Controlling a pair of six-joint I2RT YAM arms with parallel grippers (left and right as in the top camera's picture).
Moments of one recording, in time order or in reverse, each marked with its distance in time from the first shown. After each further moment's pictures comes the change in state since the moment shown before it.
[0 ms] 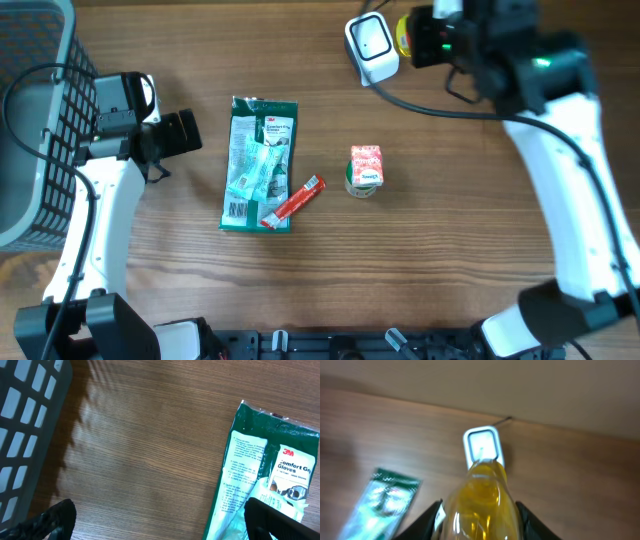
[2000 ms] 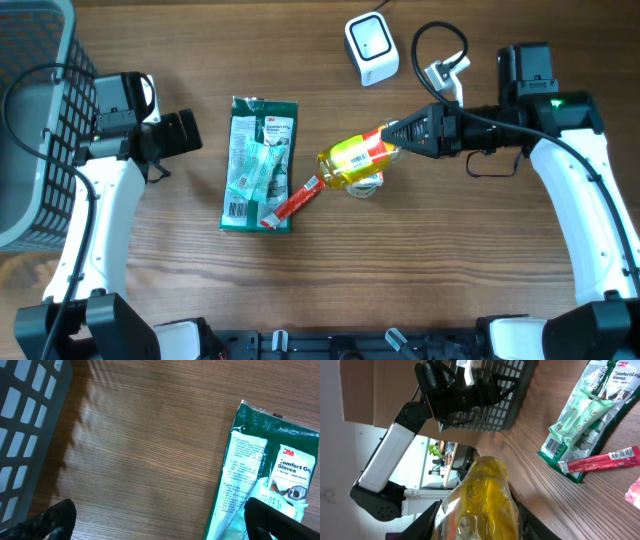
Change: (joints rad) left arm 0.000 0.000 0.000 0.000 0.000 0.000; right arm -0.290 -0.197 -0.634 -0.083 -1.419 -0.002
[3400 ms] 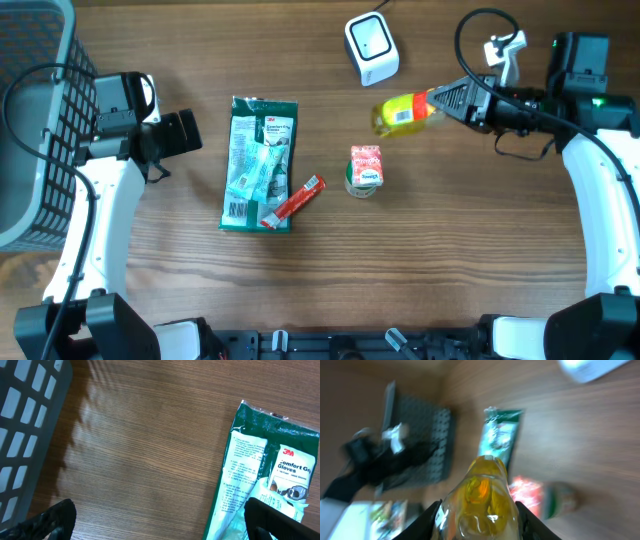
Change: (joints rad) left arm 0.000 0.000 0.000 0.000 0.000 0.000; right arm -0.171 0.000 0.000 0.189 0.295 0.171
